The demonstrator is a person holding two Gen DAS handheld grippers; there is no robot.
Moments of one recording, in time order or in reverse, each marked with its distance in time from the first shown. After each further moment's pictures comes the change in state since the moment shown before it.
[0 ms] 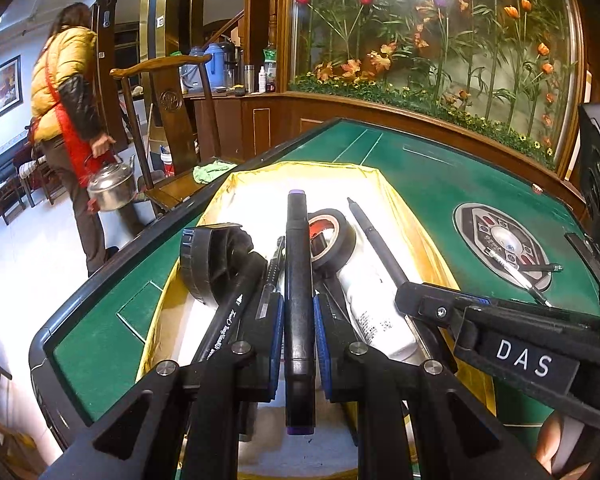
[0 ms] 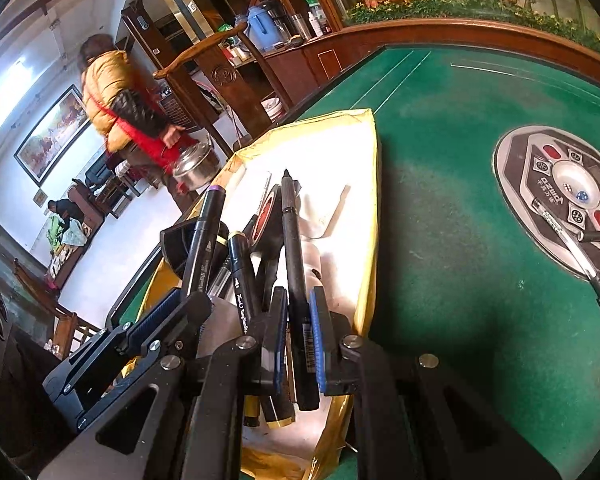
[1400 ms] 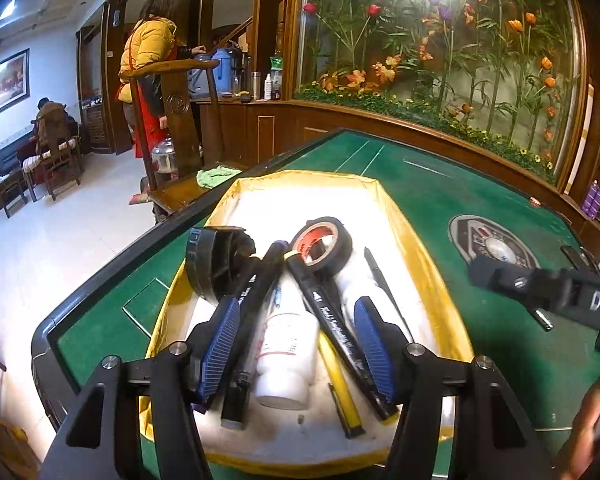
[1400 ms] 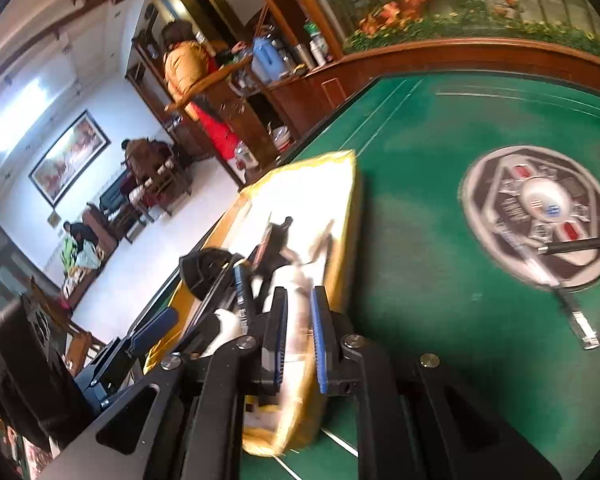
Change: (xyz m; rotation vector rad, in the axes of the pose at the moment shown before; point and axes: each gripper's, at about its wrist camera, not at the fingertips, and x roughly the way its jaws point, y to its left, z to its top) left arm -0.018 0.000 -0.002 -0.033 -0.039 -0.005; right arm -0.052 -0.034 0.003 0.030 -0.107 0.059
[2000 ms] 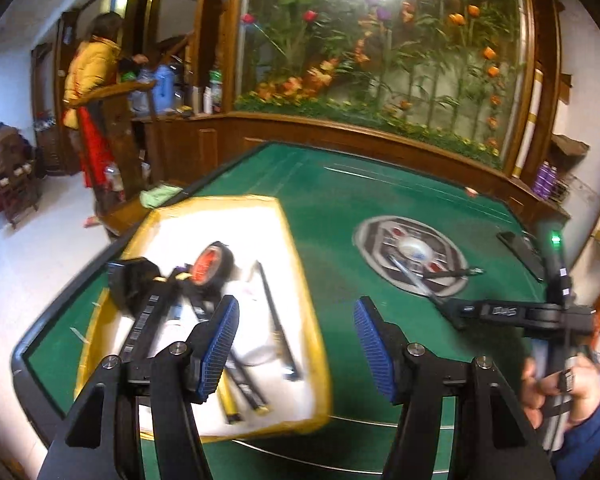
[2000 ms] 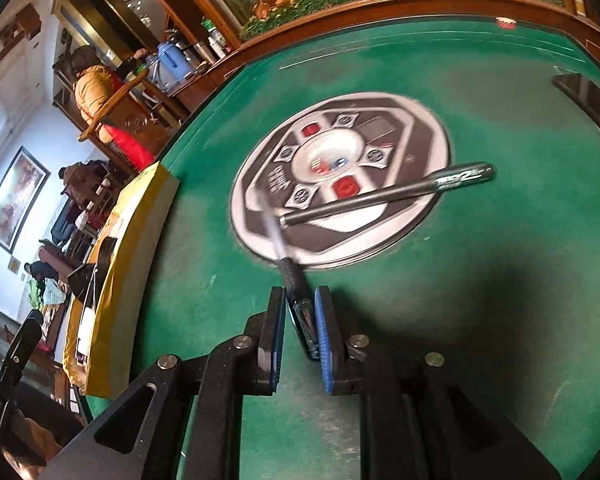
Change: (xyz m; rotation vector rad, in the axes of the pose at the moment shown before) left arm -0.033 -0.075 0.014 0.091 0.008 -0.185; right arm -0.032 -0.163 -0.011 0.191 0.083 -0.172
